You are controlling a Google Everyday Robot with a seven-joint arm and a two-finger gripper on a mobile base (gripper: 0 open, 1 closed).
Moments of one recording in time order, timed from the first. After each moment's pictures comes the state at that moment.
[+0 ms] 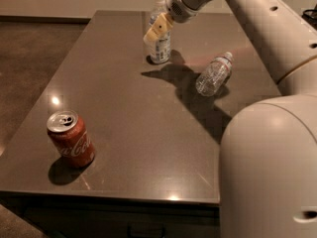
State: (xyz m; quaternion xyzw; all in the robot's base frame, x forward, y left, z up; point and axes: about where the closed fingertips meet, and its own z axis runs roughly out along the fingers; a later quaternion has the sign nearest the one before) arm 0.779 -0.027 0.938 -0.43 0.83 0.09 0.35
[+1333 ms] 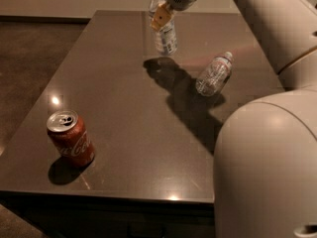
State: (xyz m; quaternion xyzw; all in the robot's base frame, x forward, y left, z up) arm 0.759 -0.021 0.975 -0.48 0.81 0.04 0.33
